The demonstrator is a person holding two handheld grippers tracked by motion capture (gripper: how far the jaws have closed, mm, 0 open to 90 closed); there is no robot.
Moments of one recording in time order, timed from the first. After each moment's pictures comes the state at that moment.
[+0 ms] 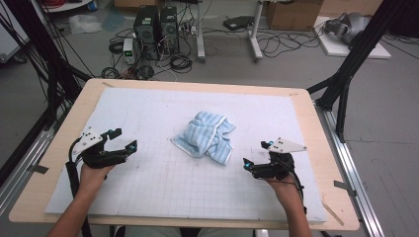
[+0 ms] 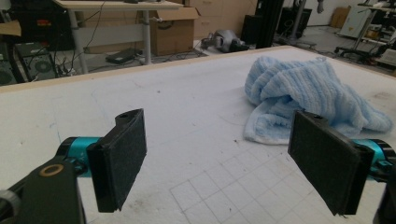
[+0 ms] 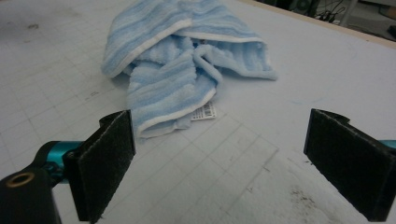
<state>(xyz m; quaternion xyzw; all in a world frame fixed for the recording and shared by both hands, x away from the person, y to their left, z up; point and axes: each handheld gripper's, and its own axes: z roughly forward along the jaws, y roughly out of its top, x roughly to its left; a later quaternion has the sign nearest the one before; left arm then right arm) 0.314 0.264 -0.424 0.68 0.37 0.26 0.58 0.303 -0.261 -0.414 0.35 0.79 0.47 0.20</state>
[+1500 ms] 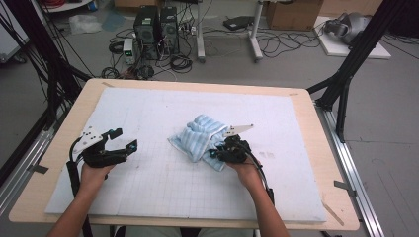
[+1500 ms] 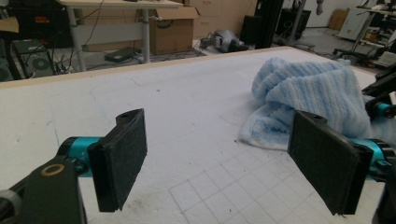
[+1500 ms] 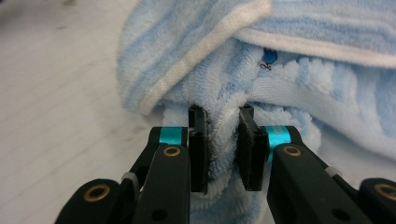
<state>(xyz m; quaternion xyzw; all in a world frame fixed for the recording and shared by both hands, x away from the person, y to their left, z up) 0.316 0.264 -0.425 0.68 0.37 0.25 0.58 0.361 -0.159 -0.432 0.32 0.84 0.43 0.05</state>
